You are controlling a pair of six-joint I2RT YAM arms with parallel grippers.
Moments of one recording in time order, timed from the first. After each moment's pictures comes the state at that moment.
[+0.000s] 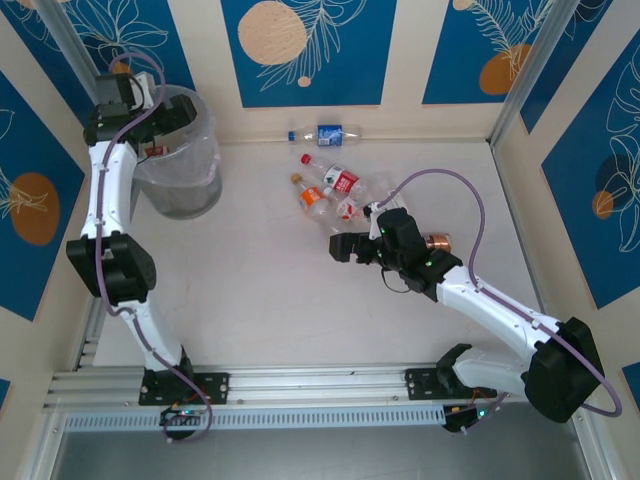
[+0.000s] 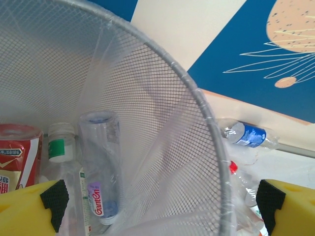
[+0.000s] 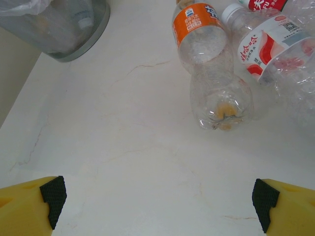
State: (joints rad) left arm 0.14 1.92 2.09 -0.74 0.33 -0.28; right arm 0.63 1.14 0.78 -0.25 -0.06 0.52
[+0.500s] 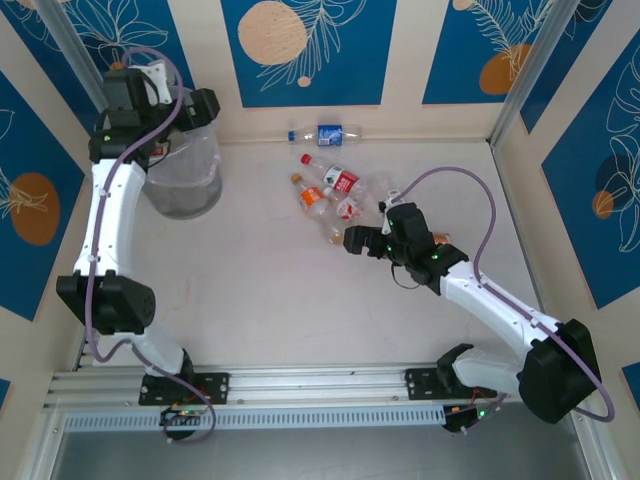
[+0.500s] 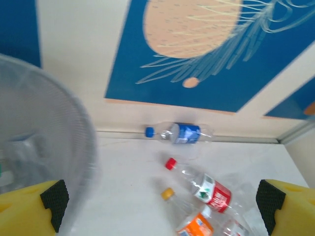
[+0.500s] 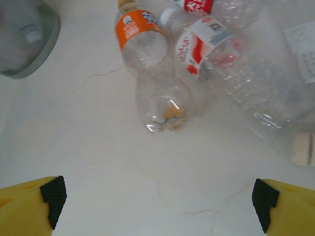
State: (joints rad) left arm -0.04 1.66 1.92 -0.65 0.33 -0.28; right arm 0.52 1.15 0.80 -0.33 -0.01 0.53
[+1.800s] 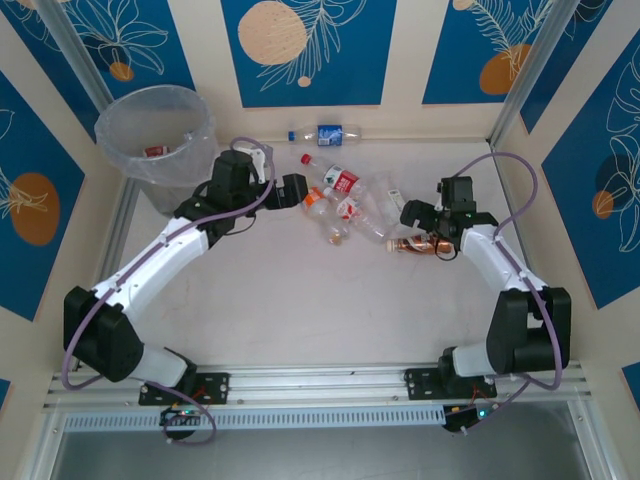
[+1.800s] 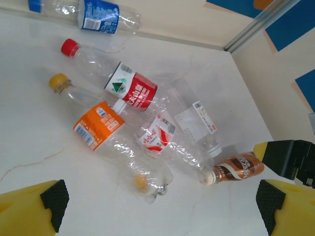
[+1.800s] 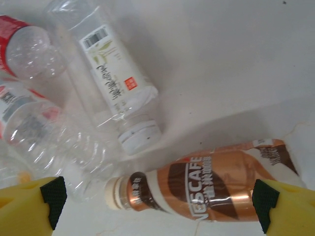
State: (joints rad) left arm -0.51 1.43 1.25 -0.33 0.17 -0.52; right arm 0.03 1.40 0.96 -0.49 -0.06 0.38
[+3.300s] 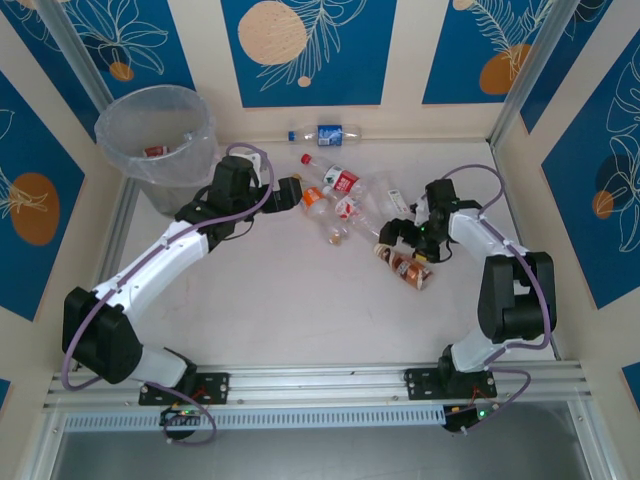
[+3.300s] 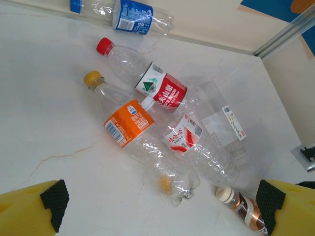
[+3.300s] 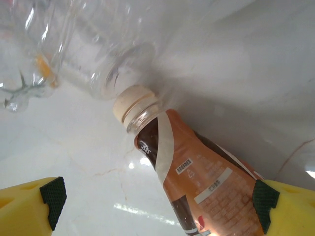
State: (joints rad) left arm -0.51 1.42 1.21 -0.33 0.06 -0.53; right arm 0.09 1.58 1.04 -0.78 -0.40 0.32
